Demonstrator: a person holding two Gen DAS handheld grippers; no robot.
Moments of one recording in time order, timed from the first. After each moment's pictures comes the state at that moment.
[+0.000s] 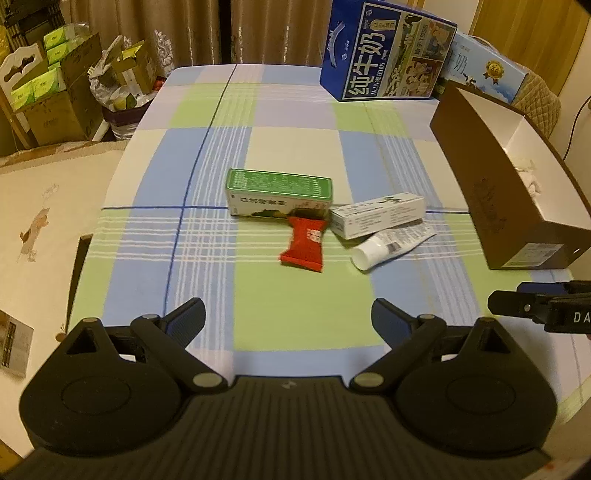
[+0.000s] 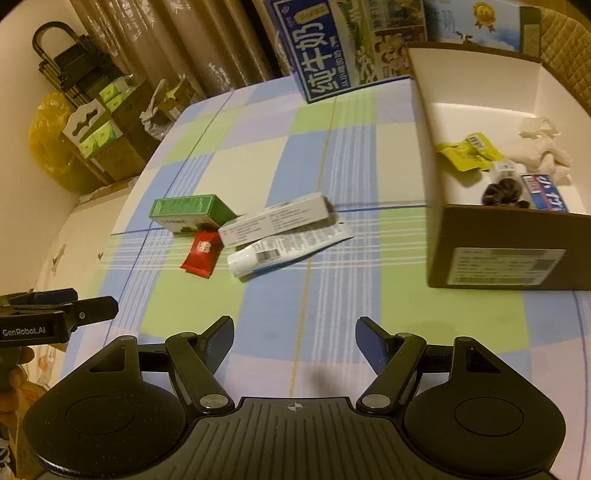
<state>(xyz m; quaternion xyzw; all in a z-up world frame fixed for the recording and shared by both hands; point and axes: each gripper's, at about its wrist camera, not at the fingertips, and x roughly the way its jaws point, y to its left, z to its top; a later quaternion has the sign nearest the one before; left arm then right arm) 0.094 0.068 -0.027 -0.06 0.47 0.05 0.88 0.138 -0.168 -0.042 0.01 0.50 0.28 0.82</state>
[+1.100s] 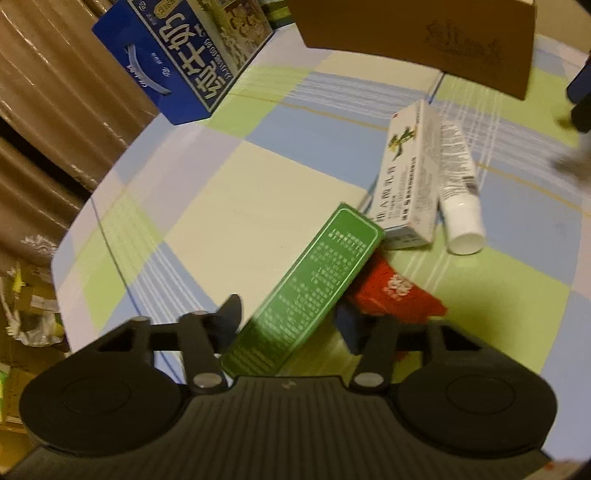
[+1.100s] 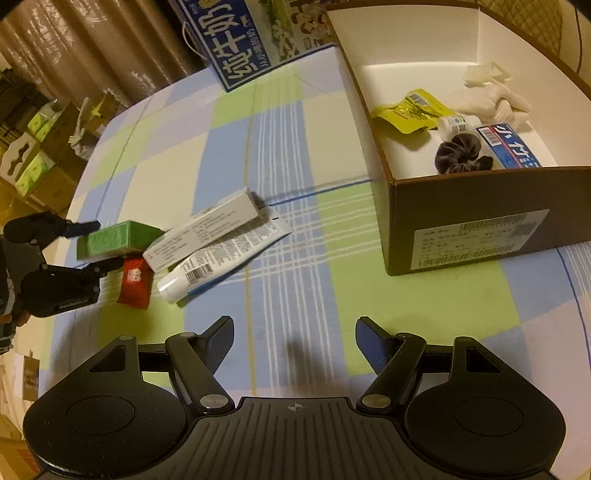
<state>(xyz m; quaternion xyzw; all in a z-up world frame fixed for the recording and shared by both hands) 0.230 0.083 -0.119 0.32 0.42 -0.19 0.83 0.177 -0.180 -0.068 0.06 0.54 0.17 0.82</state>
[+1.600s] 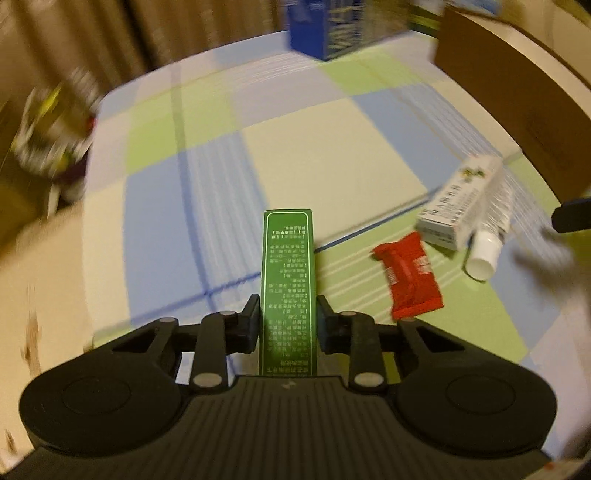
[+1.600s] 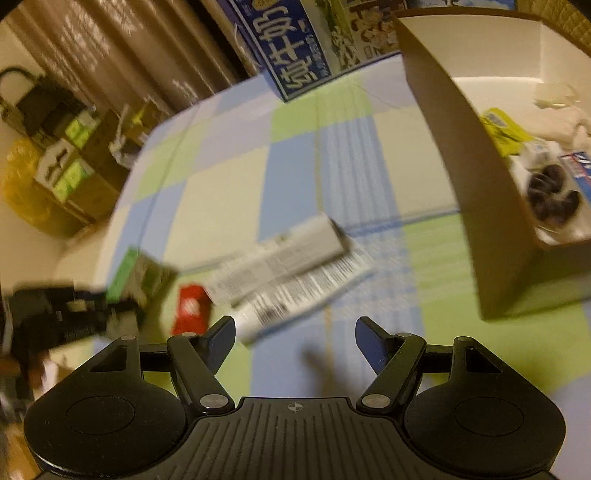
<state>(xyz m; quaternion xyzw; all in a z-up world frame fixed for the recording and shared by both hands) 0.214 0.150 -0.097 0.08 0.51 -0.04 0.86 0.209 -0.129 -0.071 0.11 0.52 0.24 0.82</state>
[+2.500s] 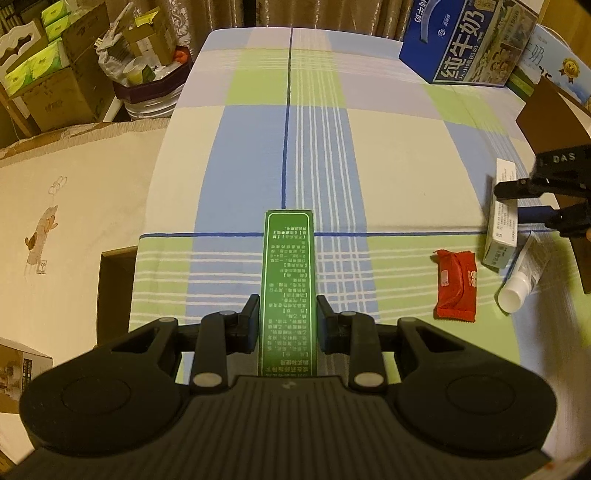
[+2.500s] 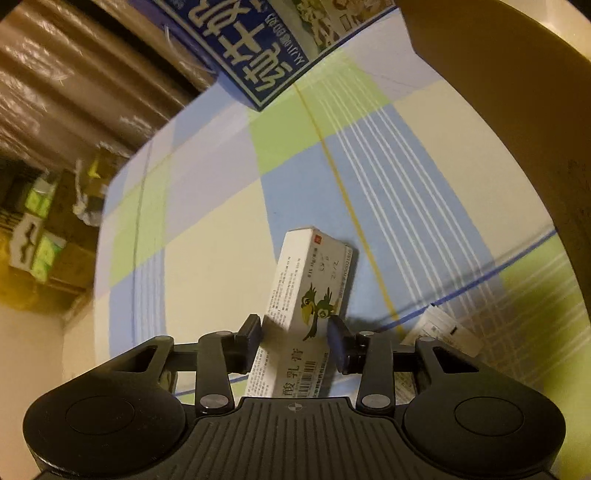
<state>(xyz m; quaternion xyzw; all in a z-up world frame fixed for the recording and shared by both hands) 0.180 0.200 -0.091 -0.06 0.52 0.07 0.85 0.293 -0.052 -0.109 0.17 0.56 0.15 0.80</state>
